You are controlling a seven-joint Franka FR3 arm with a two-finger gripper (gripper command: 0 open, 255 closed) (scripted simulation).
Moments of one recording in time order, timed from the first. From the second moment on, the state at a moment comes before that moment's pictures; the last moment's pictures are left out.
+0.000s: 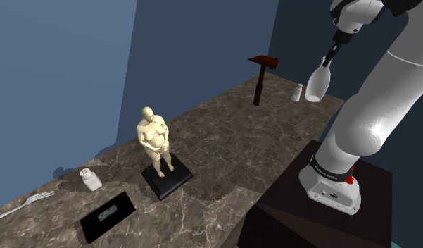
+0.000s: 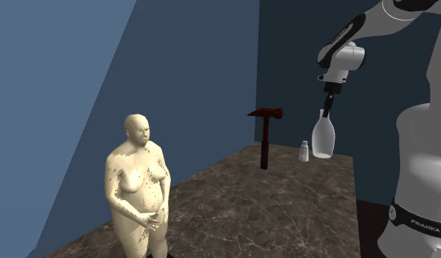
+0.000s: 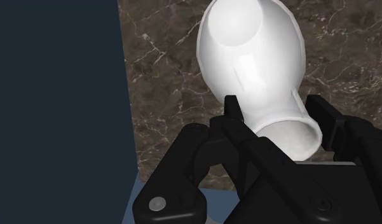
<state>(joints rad) 0.01 -0.08 -1.27 -2.04 0.08 2.08 -1.24</state>
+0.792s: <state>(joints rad) 0.02 -0.01 -1.30 -2.08 0.15 2.13 -1.30</state>
